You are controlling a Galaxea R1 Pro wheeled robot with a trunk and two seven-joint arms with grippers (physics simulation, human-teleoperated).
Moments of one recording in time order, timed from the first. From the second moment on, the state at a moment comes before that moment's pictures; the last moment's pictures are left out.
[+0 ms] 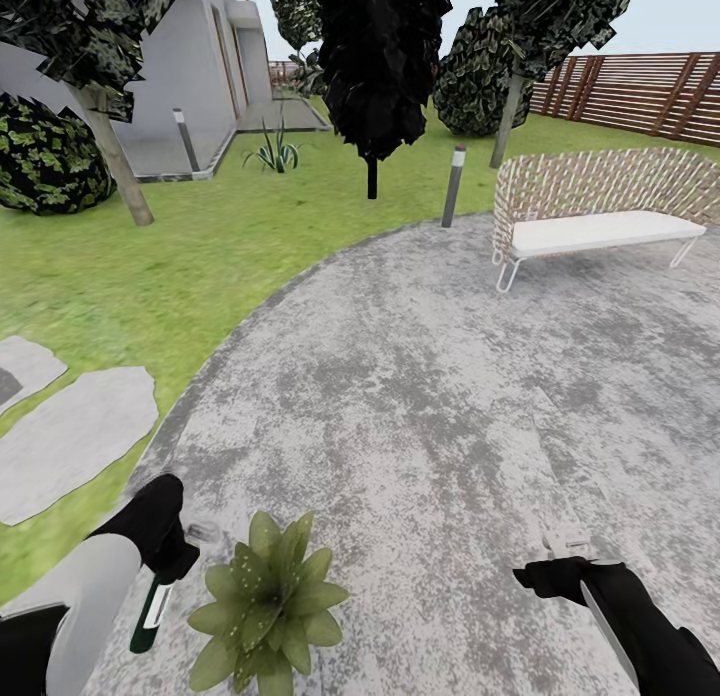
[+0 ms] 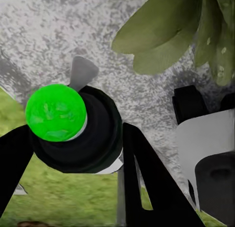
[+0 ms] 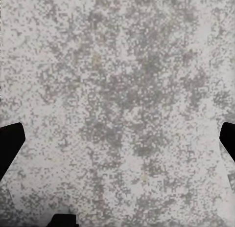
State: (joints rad) left arm -0.86 0.15 0.20 -0.40 -1.07 0.96 -0.81; right arm -0.38 -0.26 -0.02 -0.97 0.04 0.63 0.26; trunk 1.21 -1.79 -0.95
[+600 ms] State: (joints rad) left arm -0.79 0.16 0.20 -0.27 -1.07 0.91 -0.81; right arm -0.38 -0.26 -0.02 -0.97 0.04 0.63 0.26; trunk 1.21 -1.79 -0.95
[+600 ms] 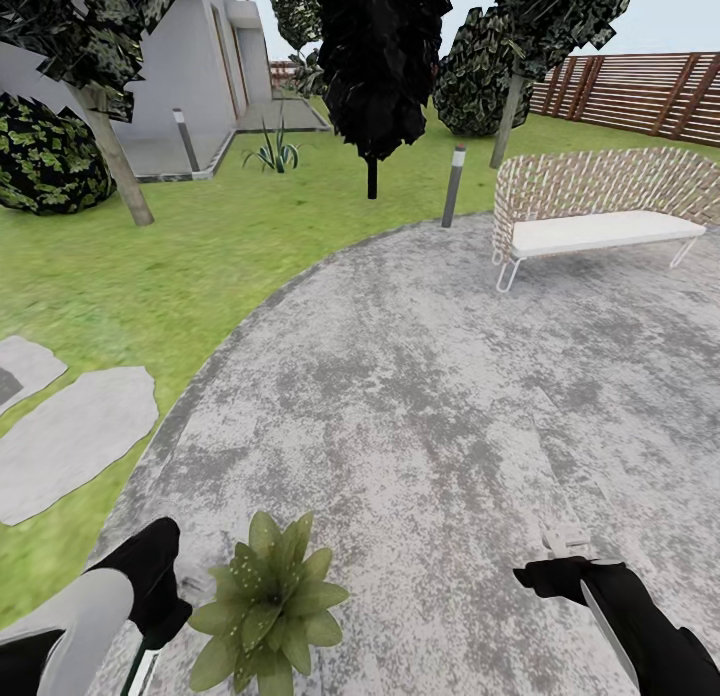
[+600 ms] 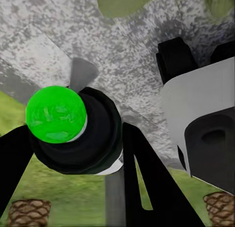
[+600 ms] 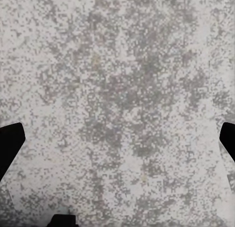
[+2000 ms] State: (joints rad) left arm -0.69 0.17 0.43 -0.33 -1.05 0.89 -0.79; right arm -0.38 -0.26 -0.02 -0.97 0.04 0.63 0.26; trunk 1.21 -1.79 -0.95
